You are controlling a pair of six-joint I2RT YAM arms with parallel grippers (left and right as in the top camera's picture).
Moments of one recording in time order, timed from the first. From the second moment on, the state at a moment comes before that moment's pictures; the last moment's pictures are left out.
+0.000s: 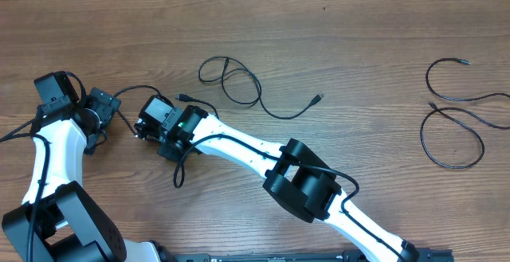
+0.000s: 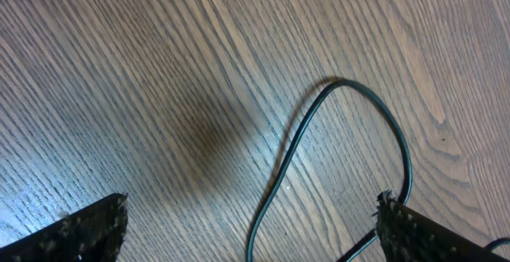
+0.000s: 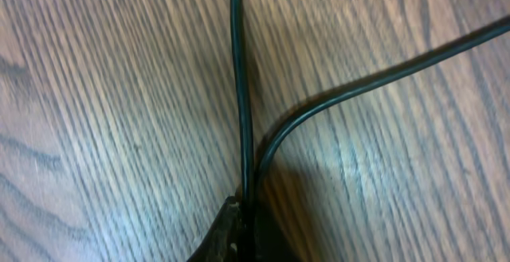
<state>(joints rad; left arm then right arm) 0.45 1.62 1.05 -0.54 0.03 -0.65 1.02 2.54 2.17 -0.81 -0.09 -0.17</state>
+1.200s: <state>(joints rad) 0.45 1.62 1.05 -0.54 0.03 -0.65 1.00 2.14 2.17 -0.94 0.25 -0.15</state>
